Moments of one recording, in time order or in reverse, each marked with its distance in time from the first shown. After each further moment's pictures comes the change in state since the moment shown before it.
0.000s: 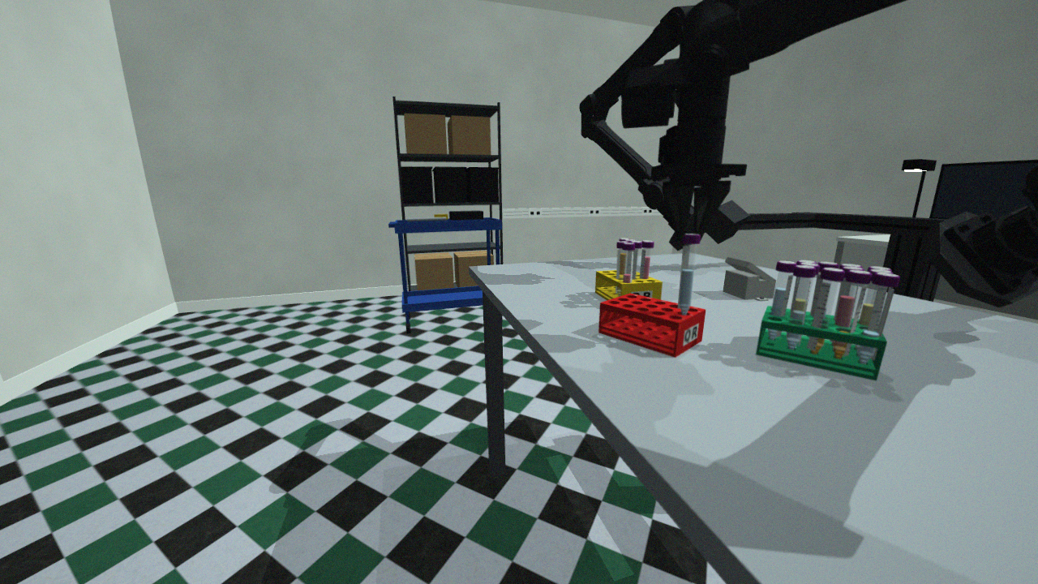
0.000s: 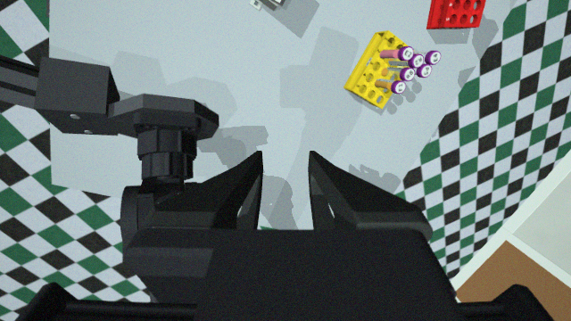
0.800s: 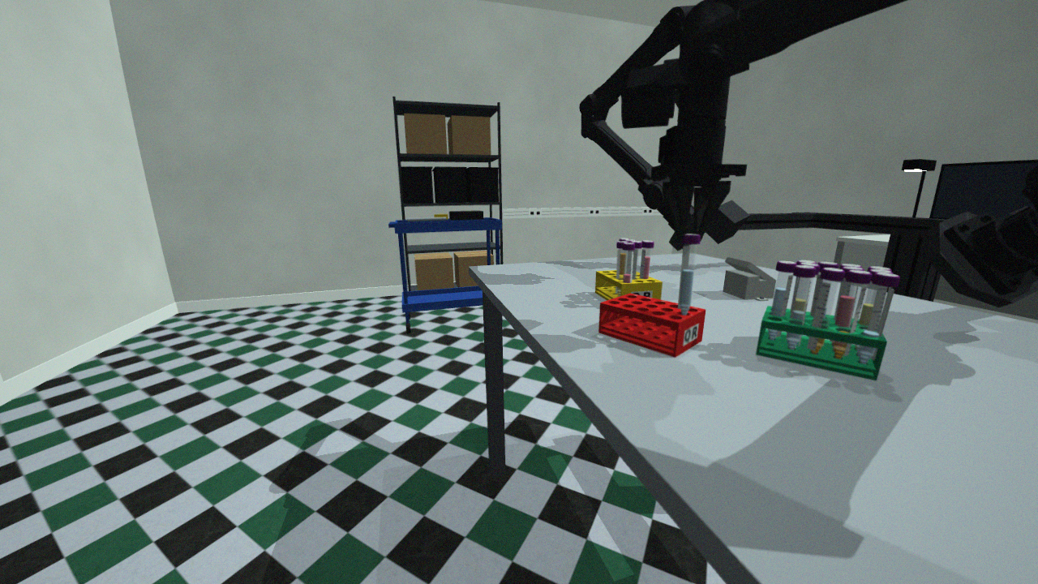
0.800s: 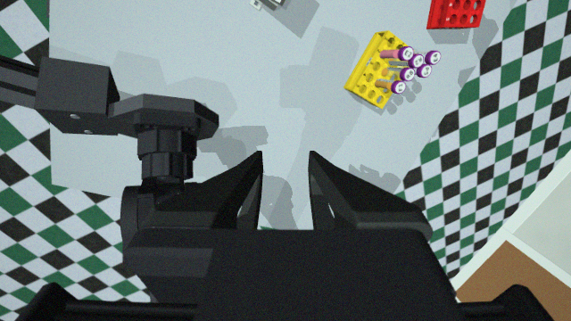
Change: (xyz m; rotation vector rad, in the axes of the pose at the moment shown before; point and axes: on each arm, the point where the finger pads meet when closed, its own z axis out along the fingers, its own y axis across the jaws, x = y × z) left arm 0.000 0.000 0.000 0.000 0.000 0.001; right arm 0.000 0.000 0.000 0.000 0.000 0.000
